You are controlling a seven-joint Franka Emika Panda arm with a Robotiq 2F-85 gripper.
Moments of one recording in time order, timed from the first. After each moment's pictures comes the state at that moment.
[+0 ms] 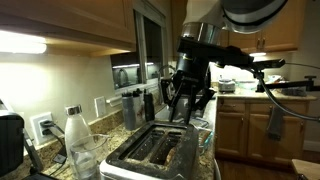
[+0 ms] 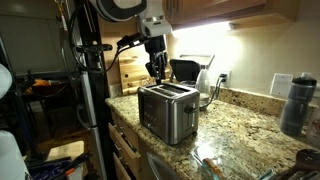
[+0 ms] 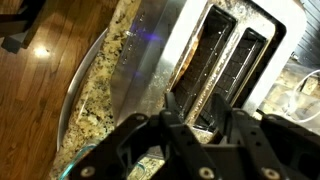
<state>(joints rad) -0.01 -0.43 0.17 -2.56 0.27 2.41 0.94</state>
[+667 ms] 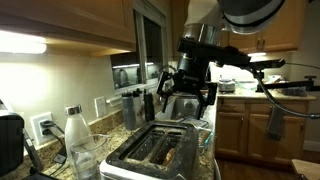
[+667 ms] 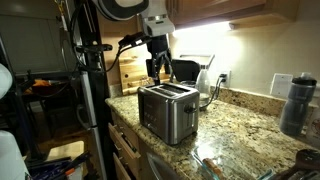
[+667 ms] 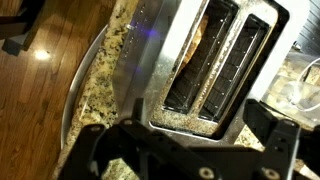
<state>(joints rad) -0.01 -0.42 0.15 -2.56 0.27 2.41 0.94</state>
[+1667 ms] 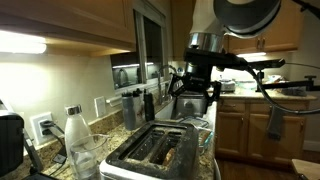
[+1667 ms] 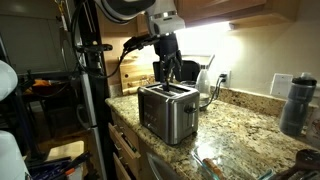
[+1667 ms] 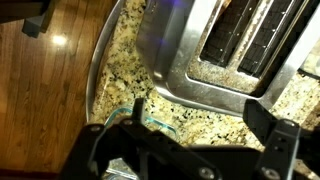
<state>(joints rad) -0.12 -0.42 0.14 -2.57 0.15 2.41 0.97</state>
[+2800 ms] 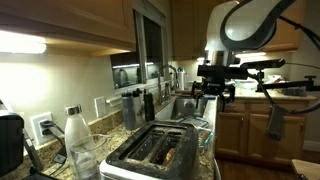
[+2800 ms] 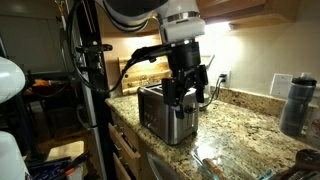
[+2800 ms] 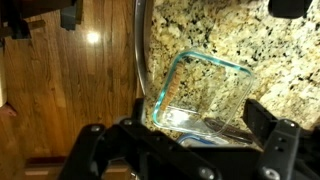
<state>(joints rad) -0.30 -0.39 0.05 -2.62 -0.02 2.43 1.09</state>
